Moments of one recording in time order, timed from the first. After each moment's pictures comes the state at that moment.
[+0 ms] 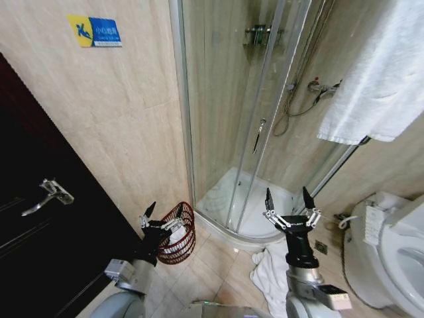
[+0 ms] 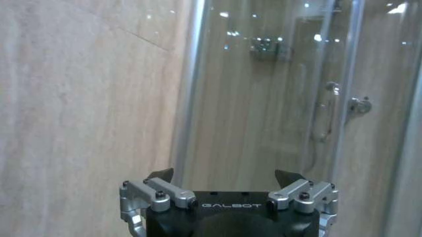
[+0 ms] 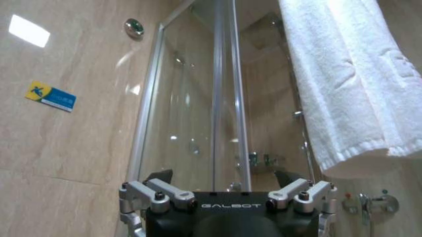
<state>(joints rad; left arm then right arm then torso) 1.92 -1.61 -0.52 -2.51 -0.10 0.07 0.22 -1.78 1.54 0.51 2.38 0.06 0.51 -0.09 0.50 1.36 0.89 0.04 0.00</state>
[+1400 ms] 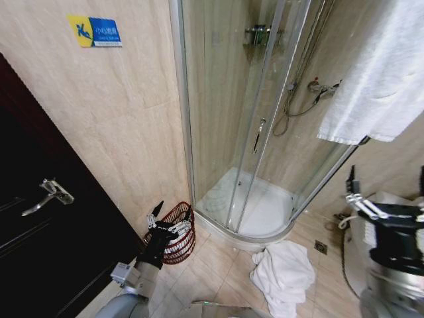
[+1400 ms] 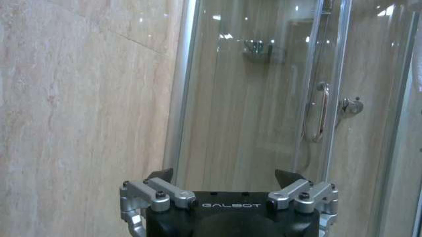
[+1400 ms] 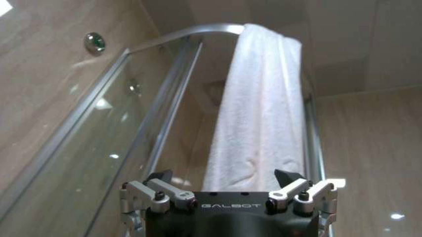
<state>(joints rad) 1.92 -1.61 -0.51 -2.50 -0.08 0.04 0.23 -1.74 1.46 1.08 2.50 0.31 0.47 -0.07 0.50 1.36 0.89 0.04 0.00</state>
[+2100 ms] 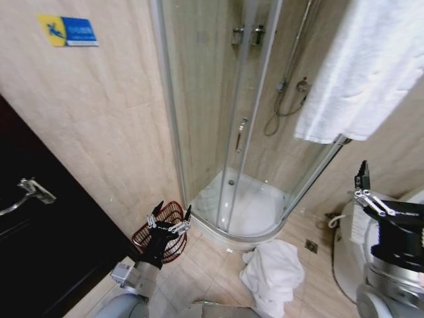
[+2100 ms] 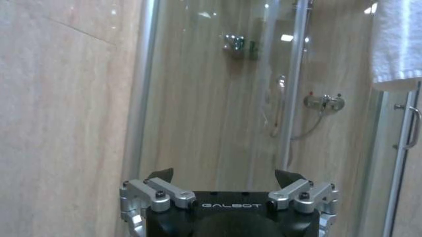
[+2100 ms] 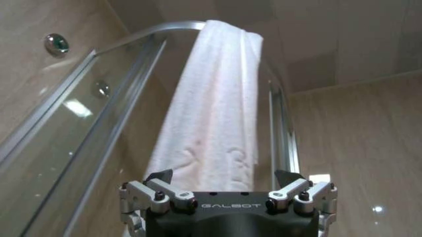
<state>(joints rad) 1.92 -1.61 -0.51 -2.50 -0.08 0.05 0.23 -1.71 1.47 1.03 2.50 0.30 0.46 -0.05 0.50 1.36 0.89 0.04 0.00</state>
